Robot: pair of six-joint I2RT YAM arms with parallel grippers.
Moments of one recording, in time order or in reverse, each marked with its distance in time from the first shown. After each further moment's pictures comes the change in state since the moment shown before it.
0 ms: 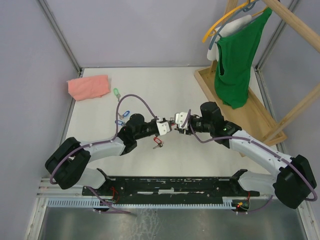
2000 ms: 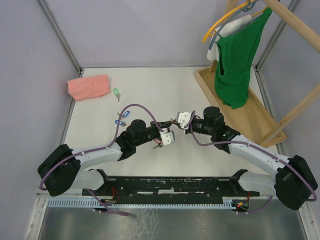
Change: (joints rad) left arm -0.130 -0.123 -0.024 -0.136 -0.229 0.273; right arm 0.014 -0.028 -0.150 0.327 0.053 0.062
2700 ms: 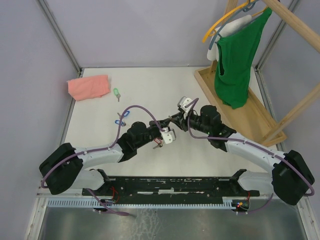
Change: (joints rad) left arm -0.027 0.016 -0.025 0.092 -0.137 -0.001; right arm 0.029 0.053 0.023 0.112 0.173 0.481
